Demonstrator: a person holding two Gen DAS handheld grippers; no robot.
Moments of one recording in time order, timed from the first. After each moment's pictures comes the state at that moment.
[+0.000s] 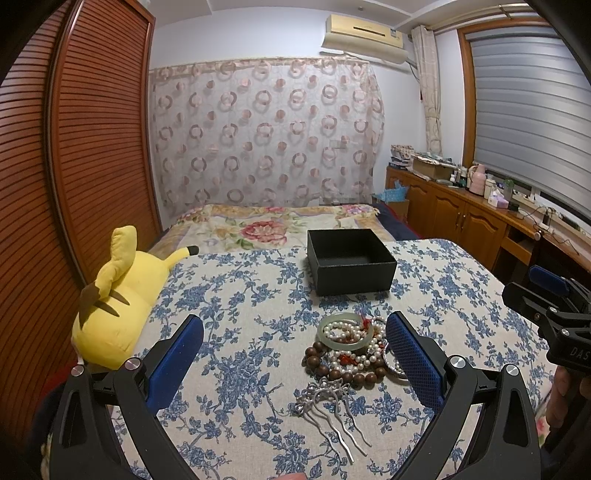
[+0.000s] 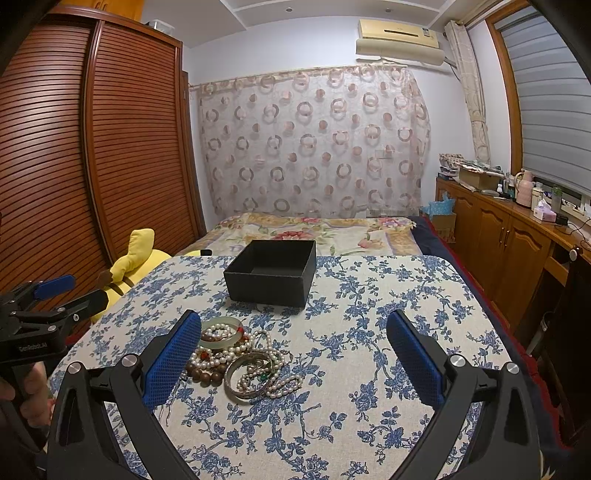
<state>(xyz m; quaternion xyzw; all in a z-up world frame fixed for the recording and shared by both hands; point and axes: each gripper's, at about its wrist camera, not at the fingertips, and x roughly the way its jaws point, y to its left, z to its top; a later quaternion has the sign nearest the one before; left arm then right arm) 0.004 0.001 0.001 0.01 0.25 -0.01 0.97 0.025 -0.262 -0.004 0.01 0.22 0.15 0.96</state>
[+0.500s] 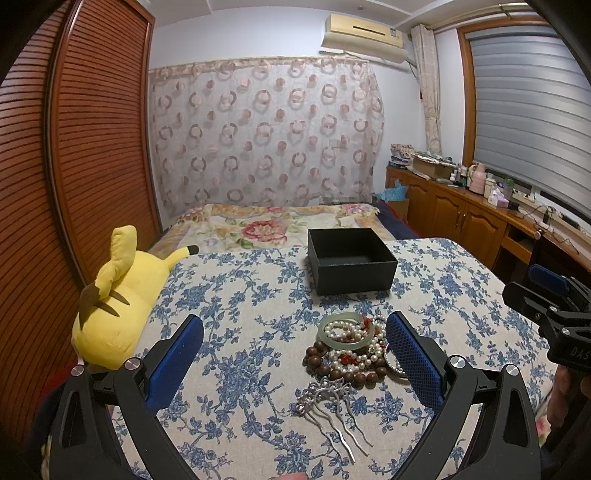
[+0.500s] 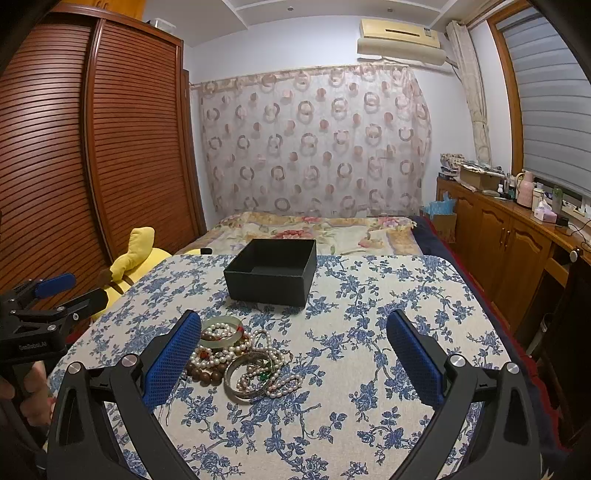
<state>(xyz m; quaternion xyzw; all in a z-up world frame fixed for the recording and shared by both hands) 0.003 0.000 -0.001 0.01 0.25 0.00 0.97 0.029 -0.265 -0.004 0.01 0.22 0.15 0.96</state>
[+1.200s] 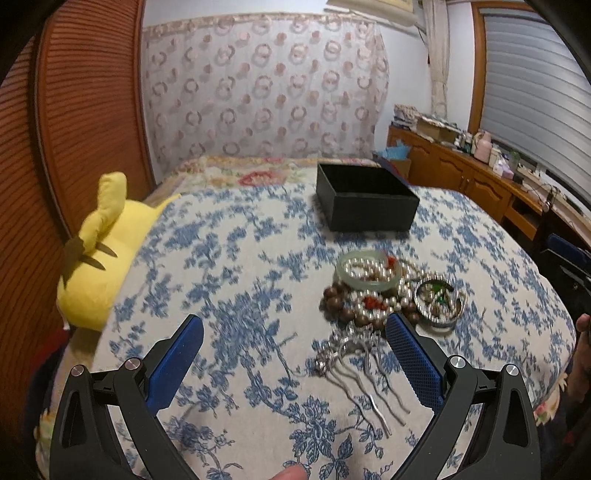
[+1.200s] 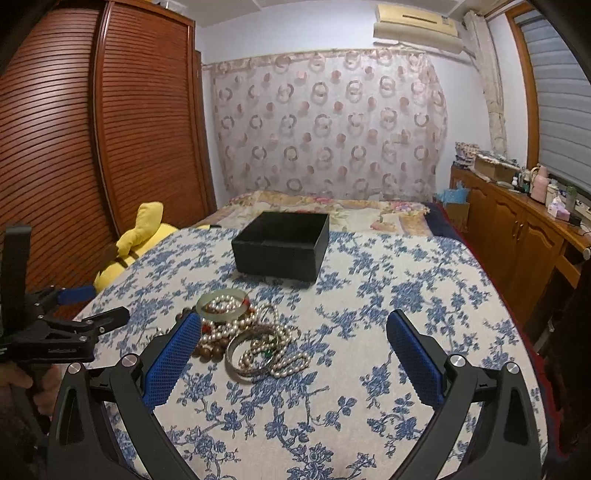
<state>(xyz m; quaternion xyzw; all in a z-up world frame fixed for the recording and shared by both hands) 0.025 0.021 -0.064 -0.01 0.34 -0.02 0.94 0.035 -0.255 -0.032 -0.01 0.26 0.19 0.95</state>
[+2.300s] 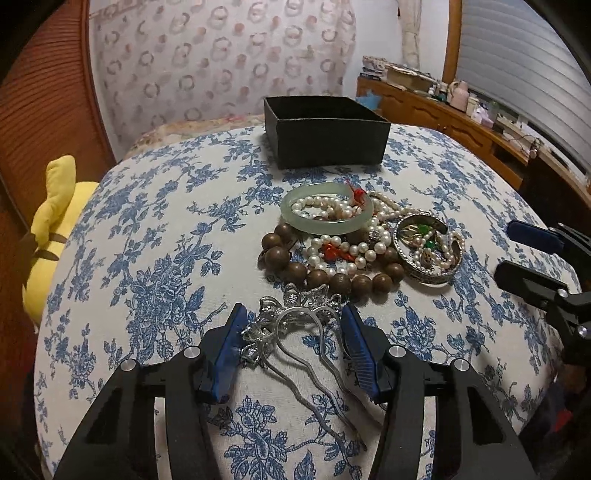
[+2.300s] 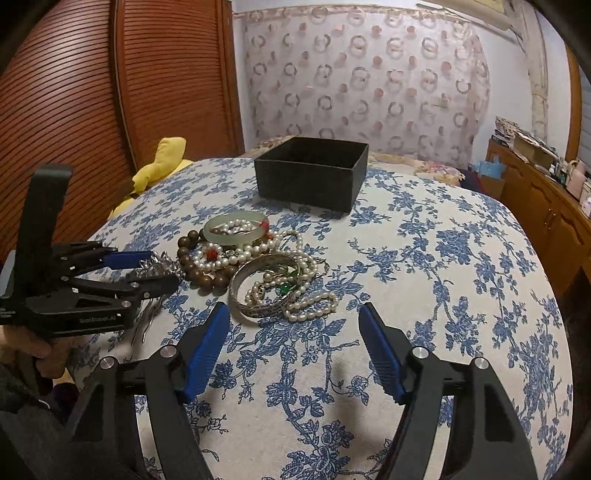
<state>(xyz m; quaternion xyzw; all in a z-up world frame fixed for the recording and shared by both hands) 0.055 -0.016 -0.109 0.02 0.41 -0.08 0.91 0.054 -0.236 -0.087 -0.06 0.34 0.24 0.90</state>
